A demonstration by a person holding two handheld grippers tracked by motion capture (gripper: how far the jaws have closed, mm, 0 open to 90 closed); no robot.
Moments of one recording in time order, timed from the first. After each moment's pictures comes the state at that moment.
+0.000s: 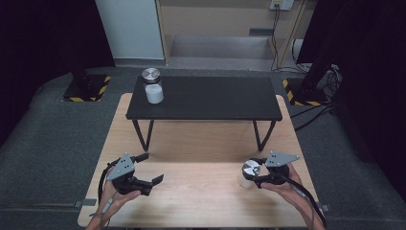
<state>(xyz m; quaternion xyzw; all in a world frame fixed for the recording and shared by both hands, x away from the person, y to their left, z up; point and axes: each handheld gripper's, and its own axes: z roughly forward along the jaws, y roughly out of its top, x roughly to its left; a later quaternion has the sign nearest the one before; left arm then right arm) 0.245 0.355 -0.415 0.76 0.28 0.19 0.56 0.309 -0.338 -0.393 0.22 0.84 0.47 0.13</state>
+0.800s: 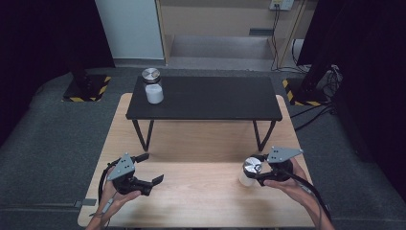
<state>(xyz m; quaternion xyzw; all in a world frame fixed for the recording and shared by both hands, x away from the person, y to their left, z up) 0.246 0.355 -0.415 0.76 0.27 0.19 0.56 0.311 -0.336 -0.343 0.20 0.85 0.46 0.12</state>
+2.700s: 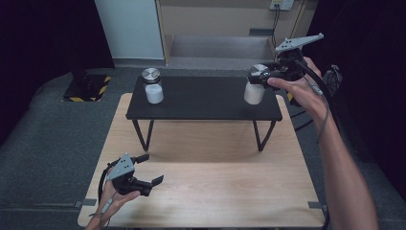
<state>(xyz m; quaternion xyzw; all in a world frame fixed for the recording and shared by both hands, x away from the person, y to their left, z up) 0.247 0.359 -0.417 0.76 0.28 0.18 0.57 0.412 -0.298 -0.118 0.28 0.82 0.46 0.20</state>
